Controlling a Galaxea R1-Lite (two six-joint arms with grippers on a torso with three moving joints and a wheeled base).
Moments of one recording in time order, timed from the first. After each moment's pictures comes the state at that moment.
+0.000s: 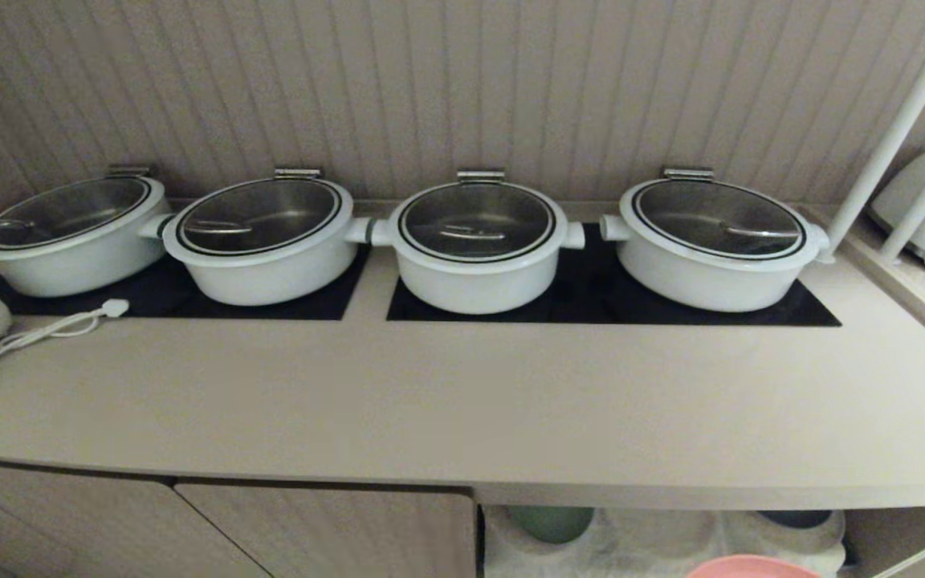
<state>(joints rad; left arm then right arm) 0.00 0.00 0.00 0.02 -0.01 -0.01 0.15 1.01 -0.50 0.75 0.23 0.41</state>
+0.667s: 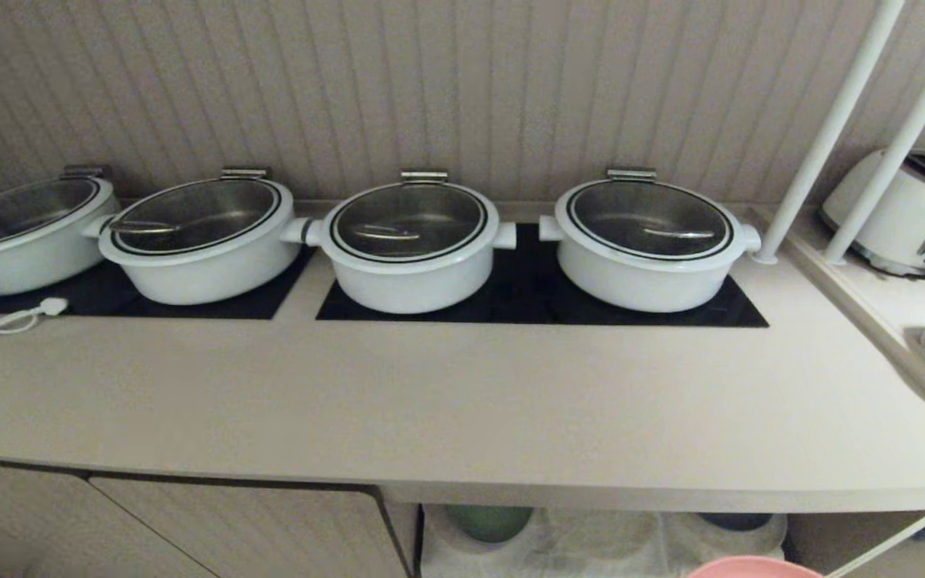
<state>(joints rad) 0.00 0.00 0.00 0.02 -0.01 -0.01 0.15 1.00 -0.49 0.75 0.23 0.41</state>
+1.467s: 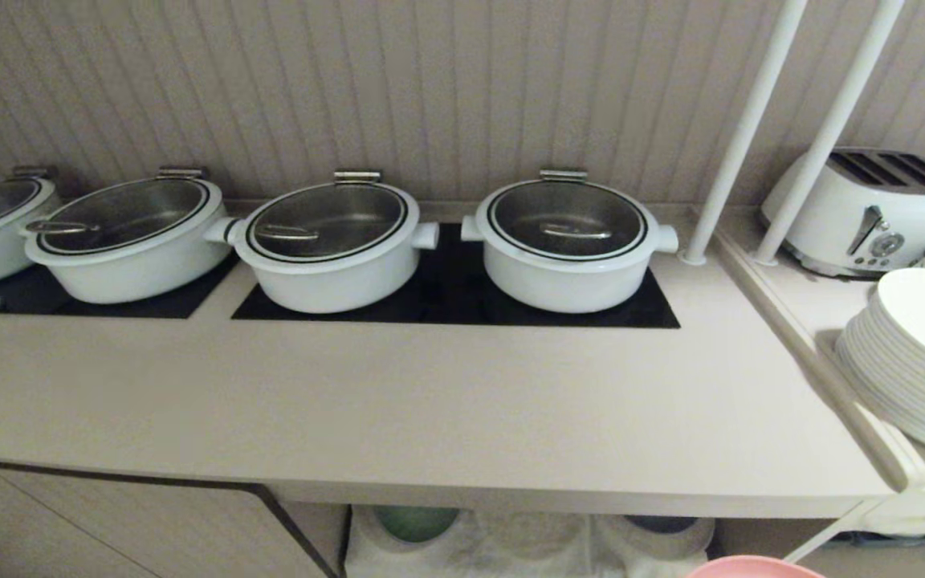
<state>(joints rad) 0.00 0.00 0.00 0.02 -0.01 -0.01 0.15 1.00 -0.49 0.75 0.23 0.41</state>
